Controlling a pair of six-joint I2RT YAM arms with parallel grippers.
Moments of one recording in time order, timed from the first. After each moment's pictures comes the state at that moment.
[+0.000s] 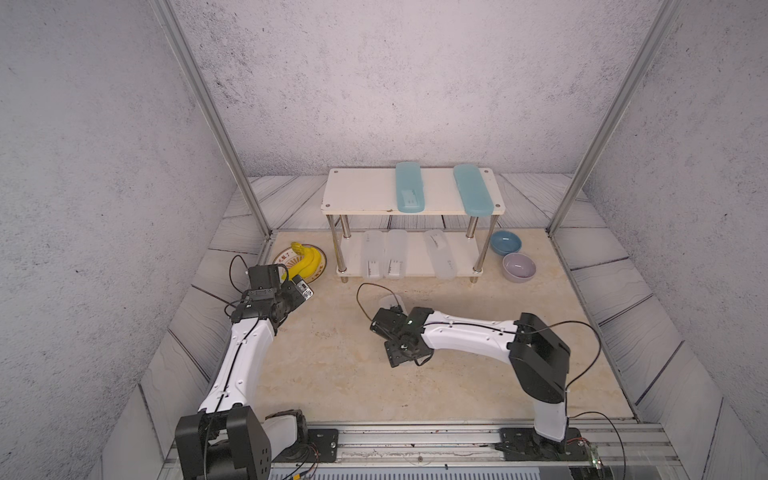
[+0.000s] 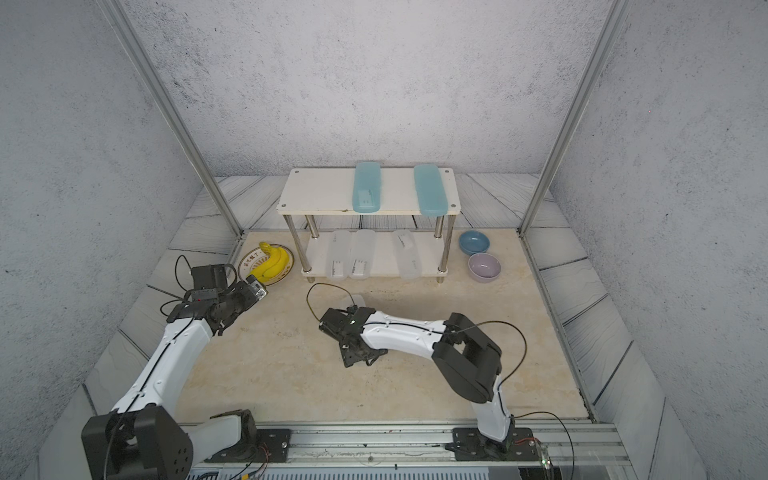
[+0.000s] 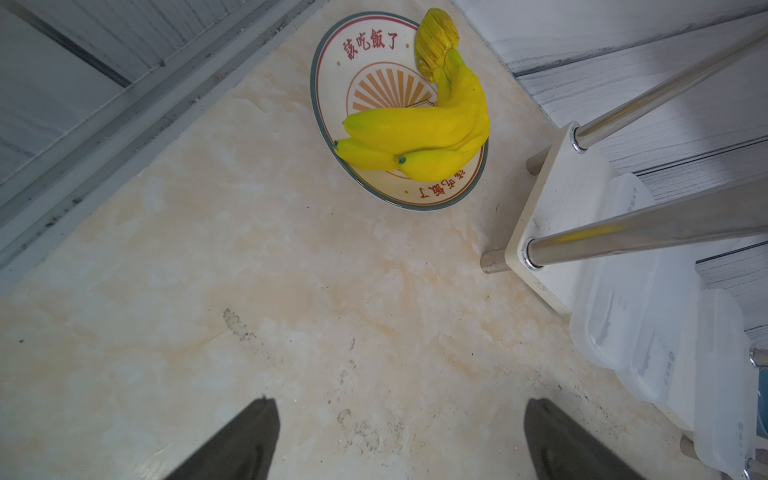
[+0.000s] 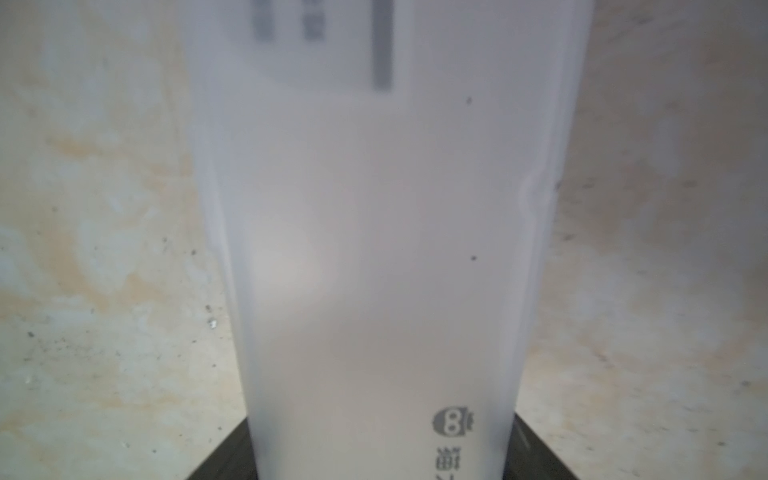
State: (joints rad) left arm 0.12 1.18 0.89 -0.54 0.08 -0.59; right arm 1.05 1.86 1.39 -0.89 0.22 0.74
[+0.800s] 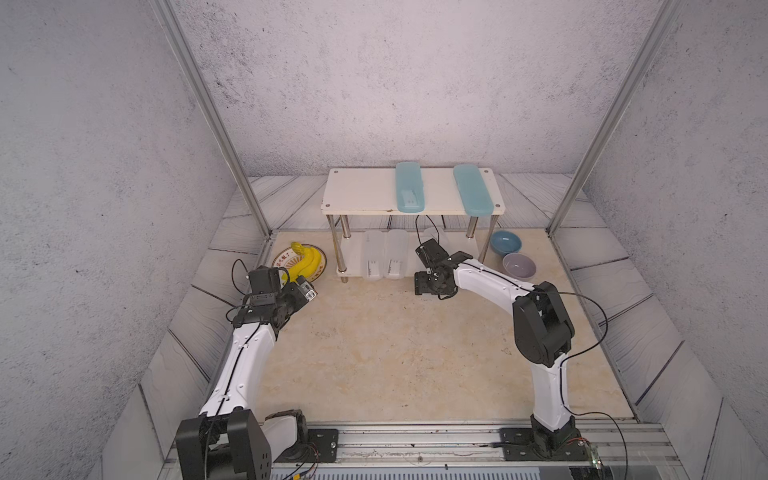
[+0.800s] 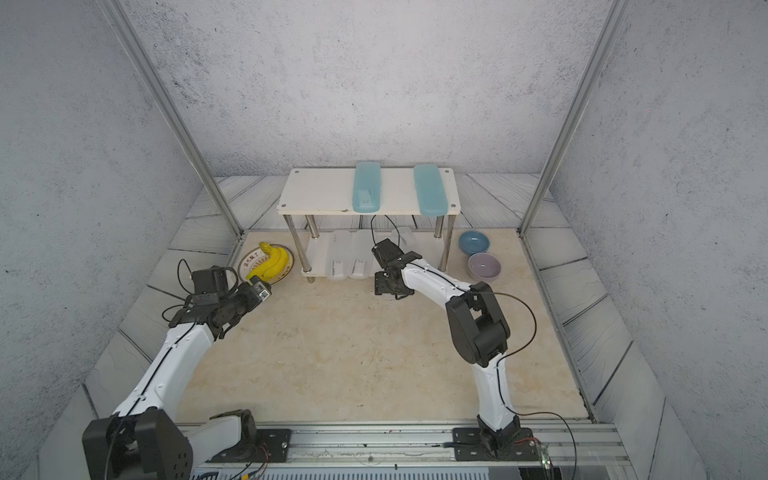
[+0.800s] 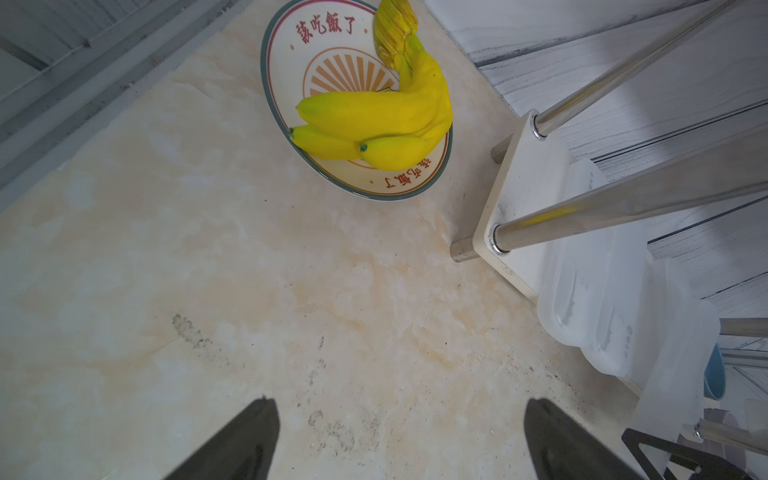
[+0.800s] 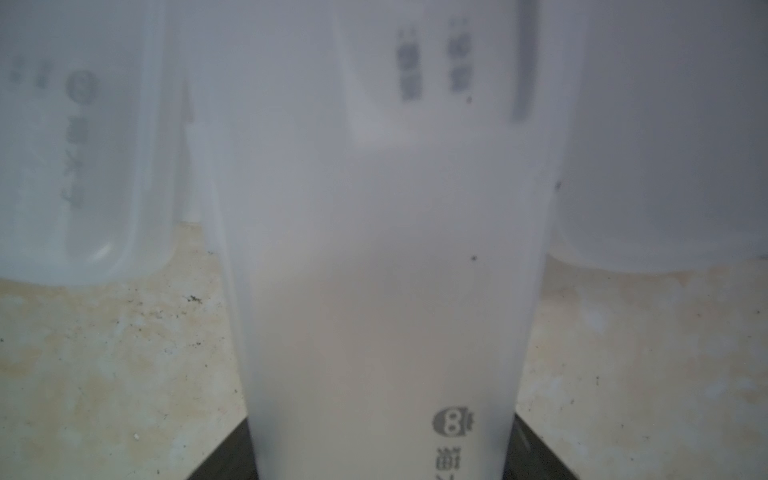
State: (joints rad) left arm 0.12 1.16 0.85 -0.46 0.16 -0.58; right arm 0.62 2.07 1.68 -0.74 0.13 0.51
